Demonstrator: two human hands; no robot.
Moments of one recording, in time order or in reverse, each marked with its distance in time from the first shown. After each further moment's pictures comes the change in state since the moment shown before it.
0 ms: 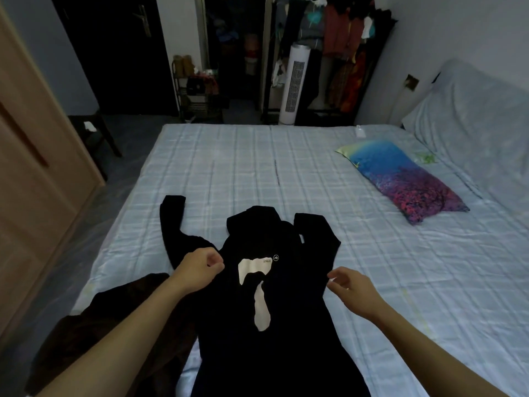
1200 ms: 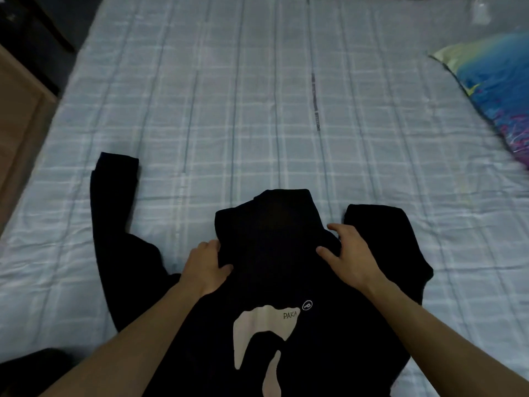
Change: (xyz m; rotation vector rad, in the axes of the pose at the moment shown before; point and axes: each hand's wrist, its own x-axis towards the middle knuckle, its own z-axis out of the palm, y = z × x) left_hand 0.383 -0.172 0.140 0.217 -0.208 -0.319; right_hand 0.425 0.056 0.148 -0.139 -0.156 0.096
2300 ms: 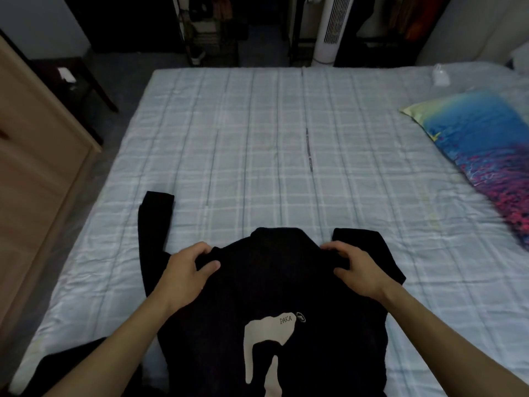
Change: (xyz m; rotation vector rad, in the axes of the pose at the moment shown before) left_hand -0.152 0.040 -0.125 -0.336 0.282 0.226; right_hand -0.076 -0.029 -0.092 0.170 -0.160 -0.163
